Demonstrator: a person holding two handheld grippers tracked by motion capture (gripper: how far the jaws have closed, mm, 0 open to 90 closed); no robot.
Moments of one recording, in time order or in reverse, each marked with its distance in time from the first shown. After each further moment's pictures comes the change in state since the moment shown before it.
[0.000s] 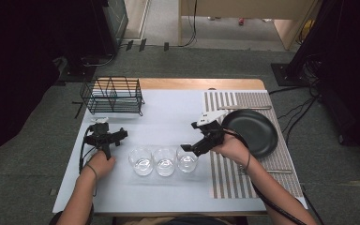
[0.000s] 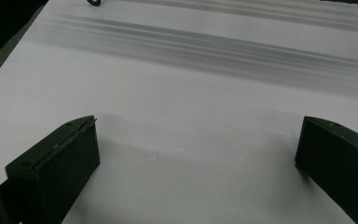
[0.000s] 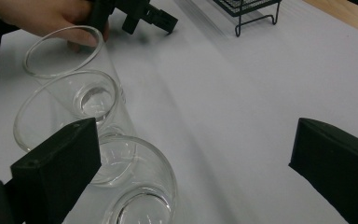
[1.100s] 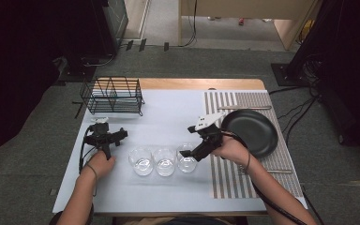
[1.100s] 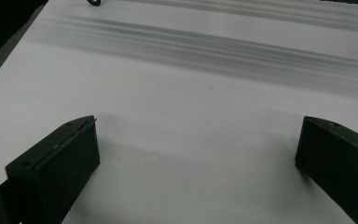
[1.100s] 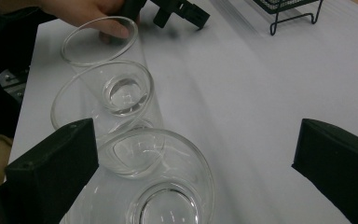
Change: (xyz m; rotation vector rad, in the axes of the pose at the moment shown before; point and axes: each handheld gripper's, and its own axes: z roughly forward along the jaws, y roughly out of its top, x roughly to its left) left arm 0.000 0.000 0.000 0.000 0.000 0.000; right arm 0.007 -0.003 0.004 0.014 0.100 -0.040
